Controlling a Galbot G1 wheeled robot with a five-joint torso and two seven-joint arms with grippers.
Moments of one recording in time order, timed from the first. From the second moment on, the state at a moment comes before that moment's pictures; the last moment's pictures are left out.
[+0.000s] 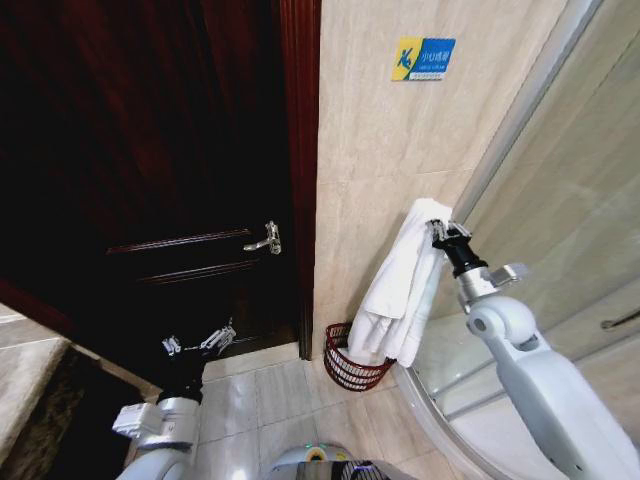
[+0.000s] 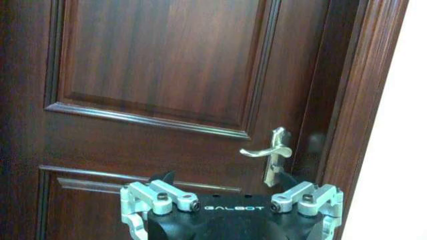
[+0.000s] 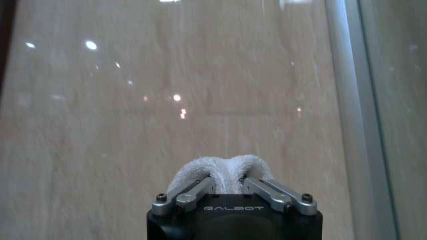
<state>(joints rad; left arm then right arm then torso) 1.87 -1.50 -0.63 -2.47 -0.29 0.05 -0.05 -1.10 0.90 0.59 1.90 0.71 0.10 -0.01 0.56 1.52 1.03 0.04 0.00</state>
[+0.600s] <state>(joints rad) 1.87 -1.50 -0.63 -2.47 -0.29 0.05 -0.05 -1.08 0.99 0.41 1.67 0.57 0.18 -0.05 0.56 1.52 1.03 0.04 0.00</state>
